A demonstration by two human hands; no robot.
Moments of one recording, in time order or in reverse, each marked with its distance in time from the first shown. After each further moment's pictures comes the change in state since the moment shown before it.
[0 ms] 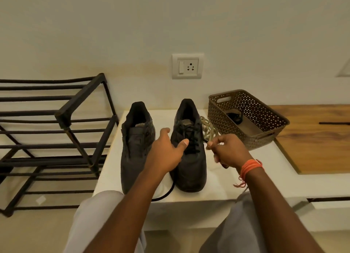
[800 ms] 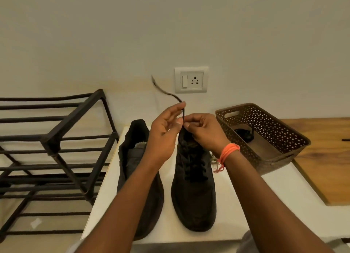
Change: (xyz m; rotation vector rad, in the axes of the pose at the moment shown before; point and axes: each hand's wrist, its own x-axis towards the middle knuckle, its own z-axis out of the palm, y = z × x) left_hand 0.071 0.034 -0.024 -0.566 0.101 0.531; right_hand 0.076 -0.082 0.024 0.339 -0.111 -0.465
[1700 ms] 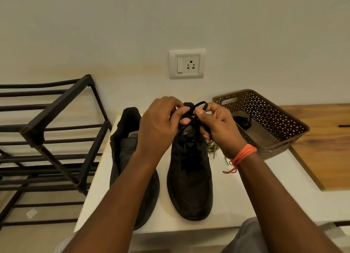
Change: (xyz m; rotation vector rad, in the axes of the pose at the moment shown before) left_hand 0.004 -0.012 -0.001 0.654 0.055 0.383; right_hand -0.029 0.007 -0.018 0.303 0.032 -0.024
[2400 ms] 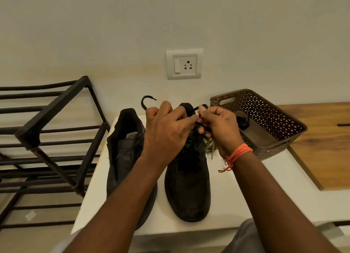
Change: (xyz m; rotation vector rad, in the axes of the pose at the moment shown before) left_hand -0.008 0.018 0.008 0.538 -0.013 0.288; right_hand 0.006 0.009 -0.005 0.153 0.246 0.138
